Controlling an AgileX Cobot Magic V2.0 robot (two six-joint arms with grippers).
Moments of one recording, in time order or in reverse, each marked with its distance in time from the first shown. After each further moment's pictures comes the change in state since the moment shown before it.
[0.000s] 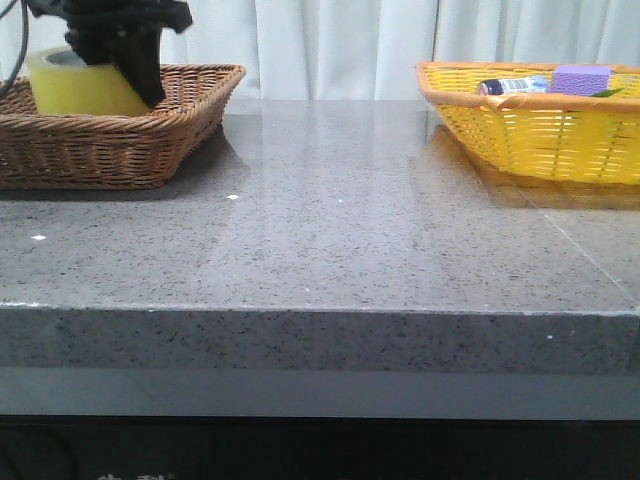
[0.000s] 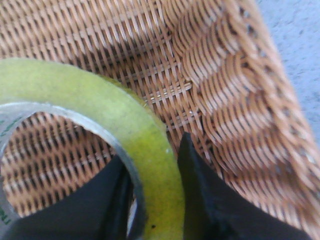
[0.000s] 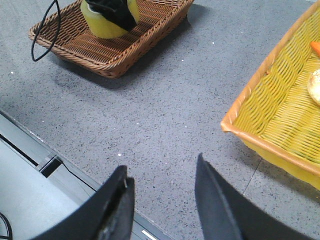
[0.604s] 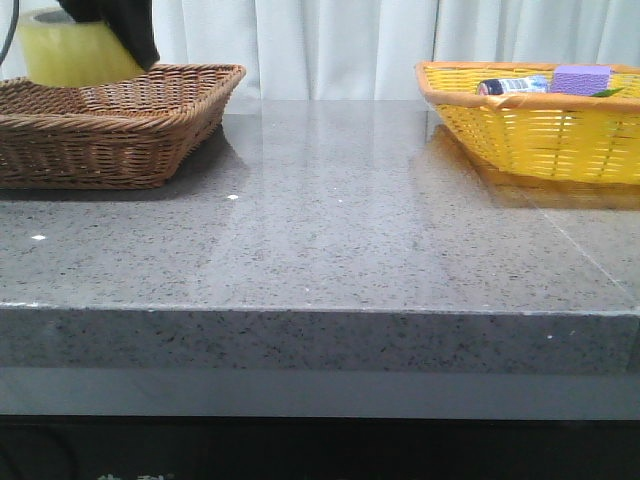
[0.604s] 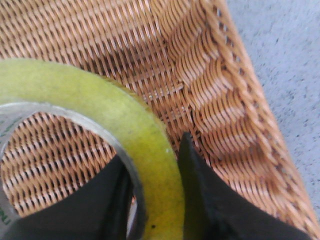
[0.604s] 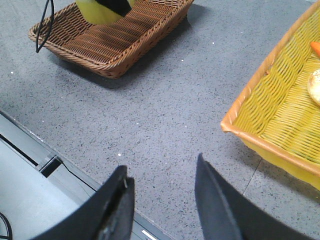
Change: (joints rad) left arm 0.000 -0.053 -0.054 -0.011 0.075 0.000; right arm 0.000 0.000 0.000 0.000 0.000 0.000
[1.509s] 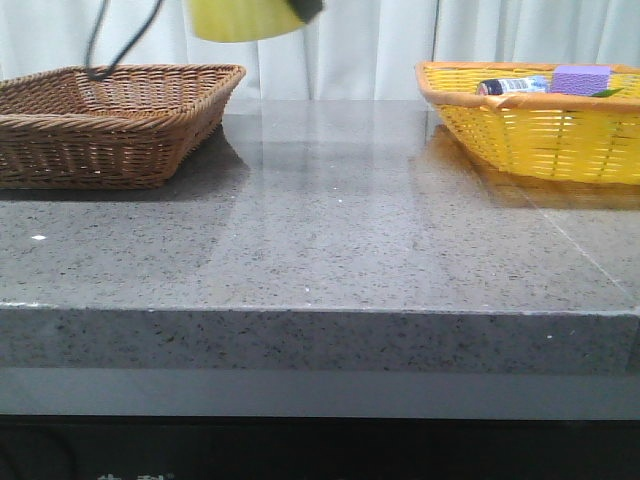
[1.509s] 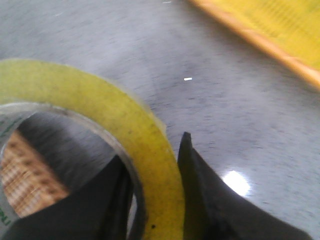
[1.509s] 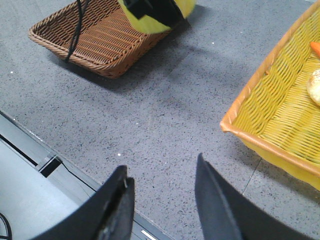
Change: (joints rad) left arm -0.263 0.000 -0.148 -0.023 0.012 0.085; right arm 0.000 0.000 0.000 -0.001 0.000 0.000
